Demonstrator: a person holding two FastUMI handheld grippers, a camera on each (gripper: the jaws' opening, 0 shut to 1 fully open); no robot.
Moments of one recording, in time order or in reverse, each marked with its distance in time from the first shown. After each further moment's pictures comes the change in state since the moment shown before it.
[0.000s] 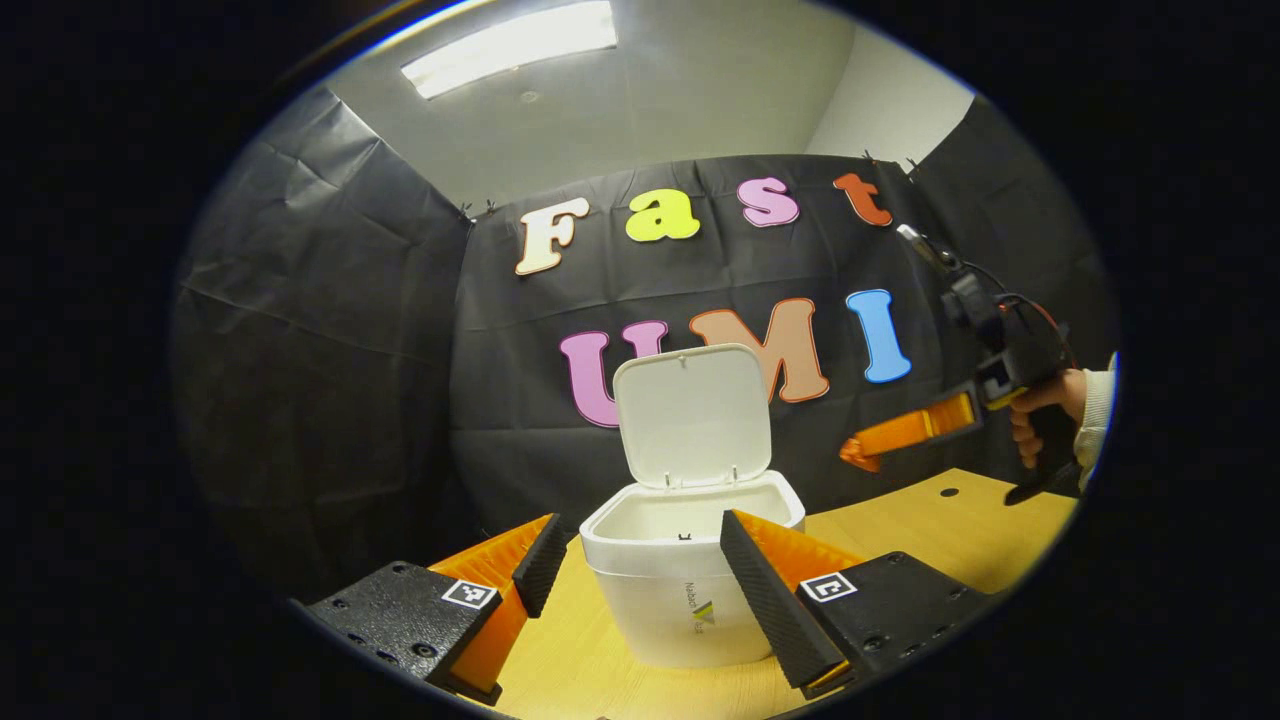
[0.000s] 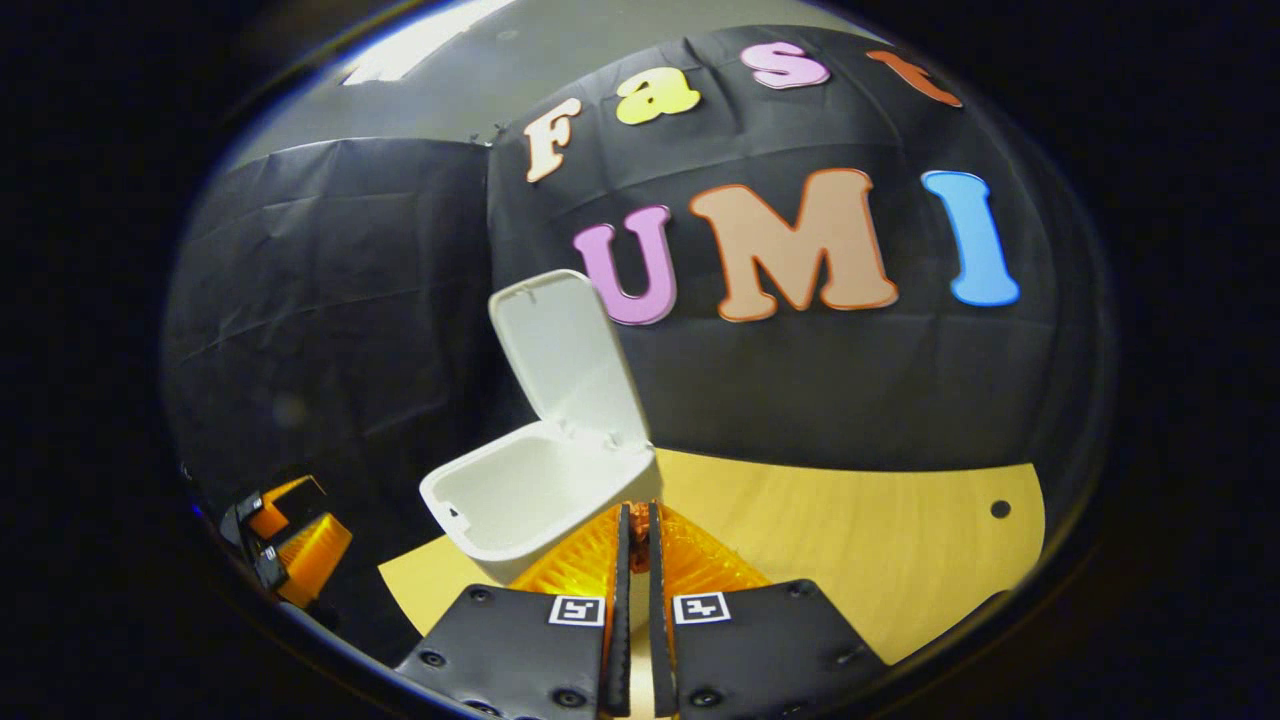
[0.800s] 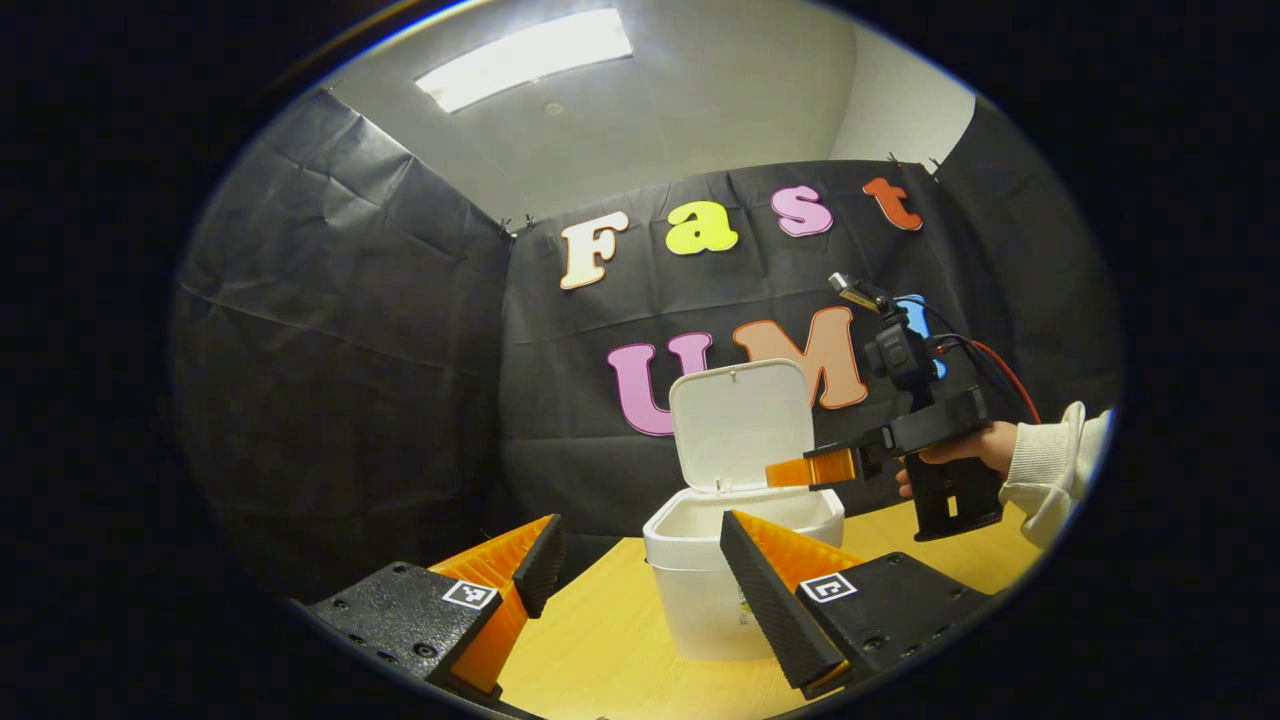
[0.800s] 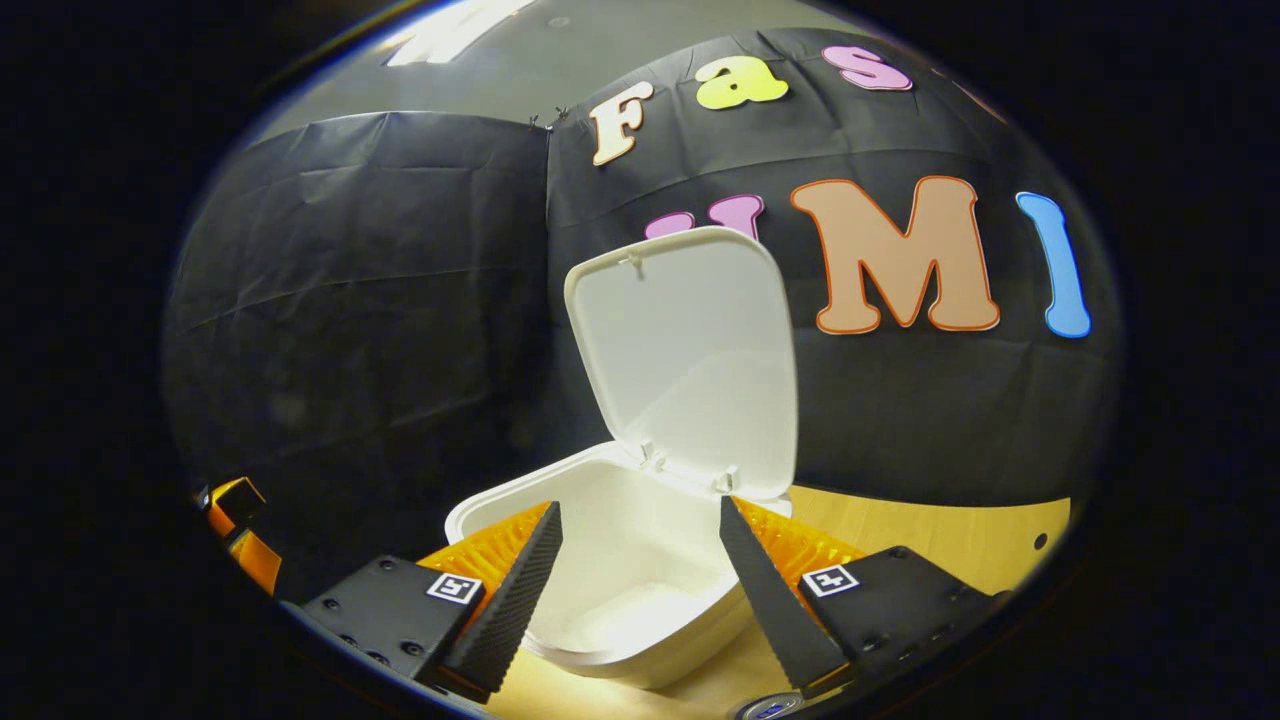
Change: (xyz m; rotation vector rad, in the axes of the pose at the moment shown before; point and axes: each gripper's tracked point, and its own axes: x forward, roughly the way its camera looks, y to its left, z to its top) left arm -0.029 0.029 0.016 0.019 -0.025 0.094; right arm 0.075 0.054 0.008 -0.083 -0.037 0.056
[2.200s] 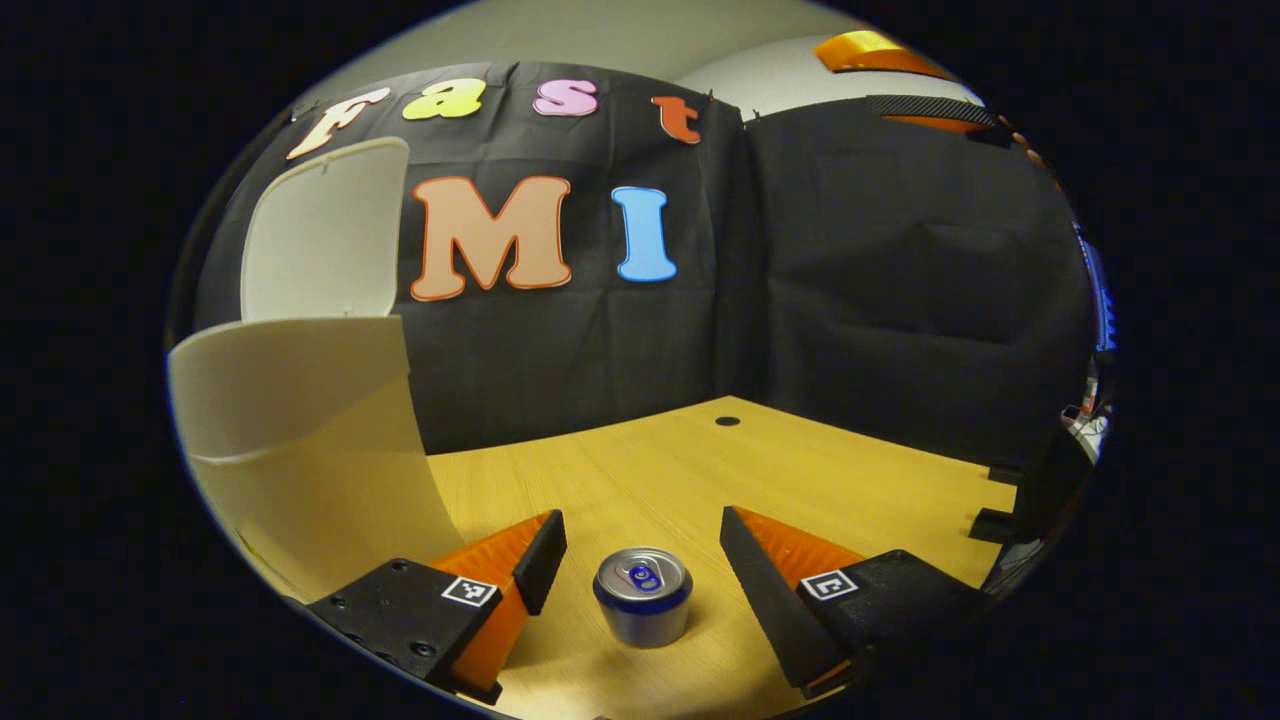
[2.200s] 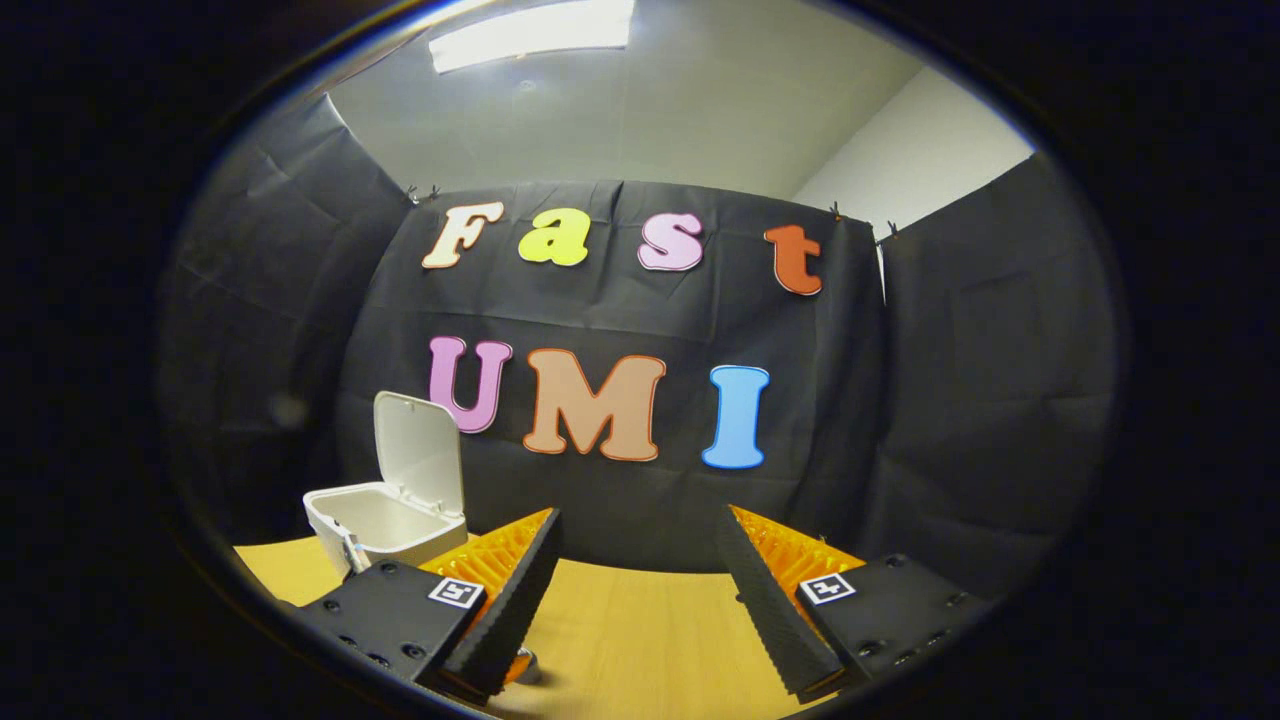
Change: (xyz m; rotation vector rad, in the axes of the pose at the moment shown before) left arm 0.042 -0.323 -0.175 -0.106 0.267 -0.810; right arm -0.343 -0.111 0.022 -0.112 -0.305 -0.752
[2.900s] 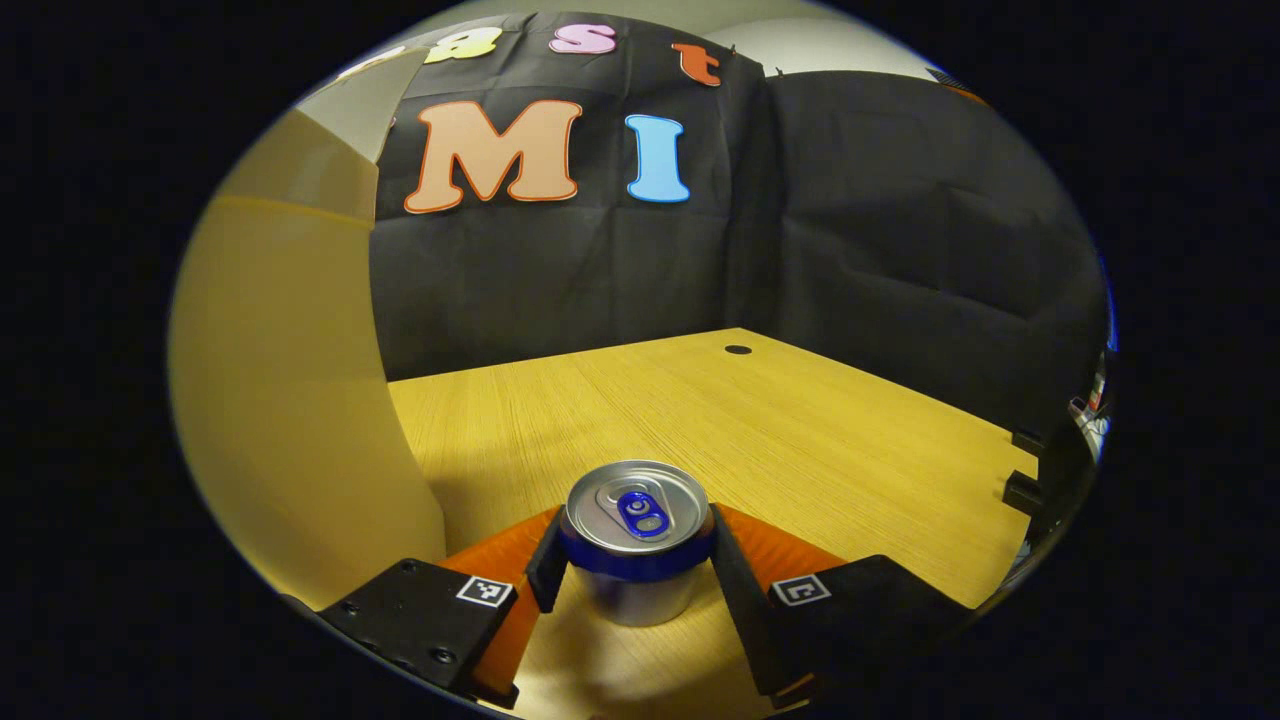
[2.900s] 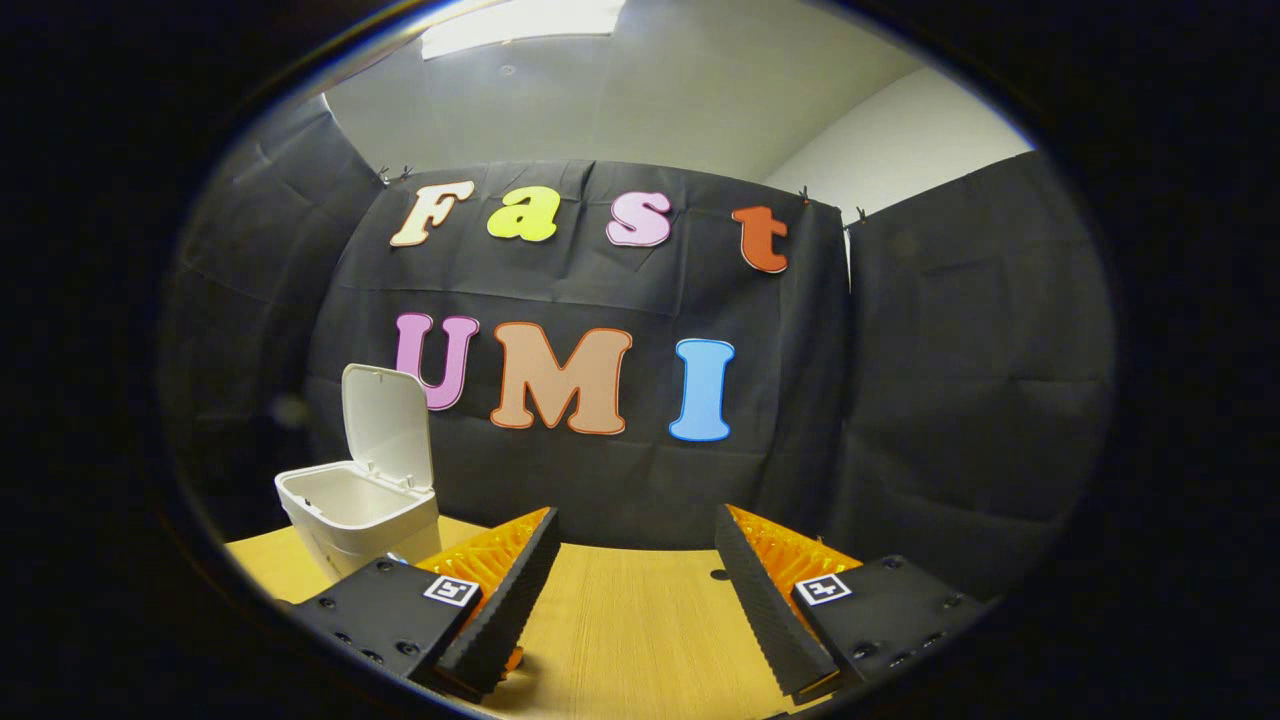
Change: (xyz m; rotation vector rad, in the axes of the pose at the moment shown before) left arm 0.025 0.005 -0.075 -0.050 0.155 -0.002; right arm -0.007 -0.011 -0.027 0.041 0.060 -0.078
